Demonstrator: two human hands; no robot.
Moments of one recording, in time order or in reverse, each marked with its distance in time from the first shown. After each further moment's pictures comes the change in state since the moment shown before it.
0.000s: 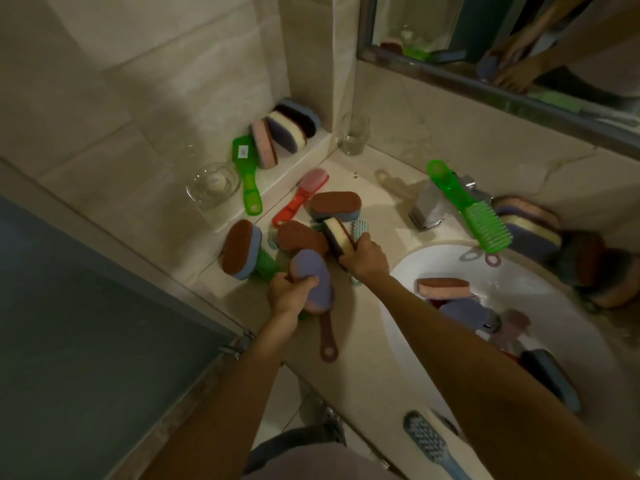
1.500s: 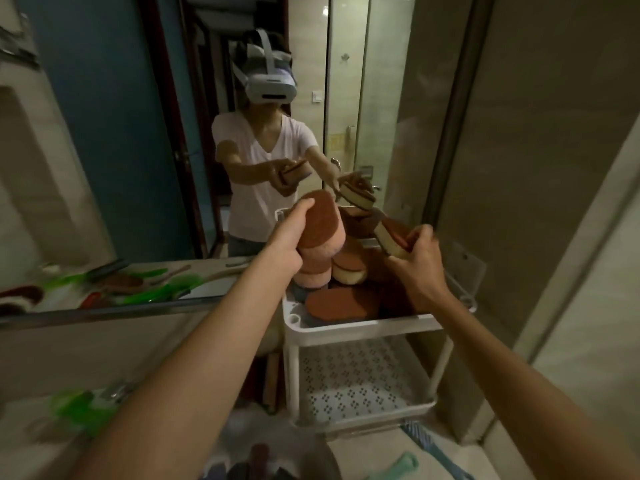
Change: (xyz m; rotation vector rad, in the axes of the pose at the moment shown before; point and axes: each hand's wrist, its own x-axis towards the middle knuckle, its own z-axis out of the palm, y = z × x) left_hand -0.442 0.320 0.292 -0.211 -1.077 0.447; right_hand -0.271 0.297 -0.463 0.230 1.255 0.183
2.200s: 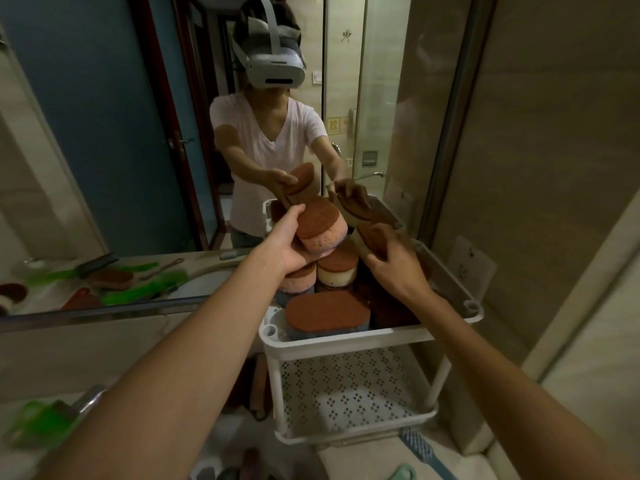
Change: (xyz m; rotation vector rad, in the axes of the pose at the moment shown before) left_hand 0.058 -0.022 0.023 -0.242 -0.177 -0.170; right_hand 0.028 0.026 0.028 -0.067 -0.223 -0.109
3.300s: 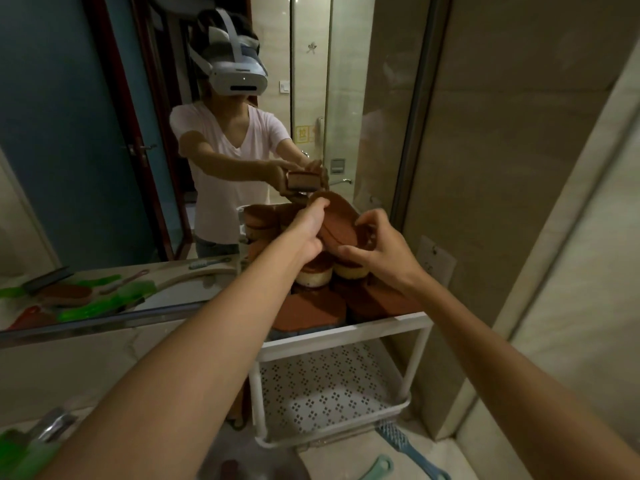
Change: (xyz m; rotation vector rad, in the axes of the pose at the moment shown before) left_hand -0.004 -0.012 0.059 0.175 -0.035 0.090; right_hand -0.021 -0.035 -0.044 0.123 -0.015 -0.072
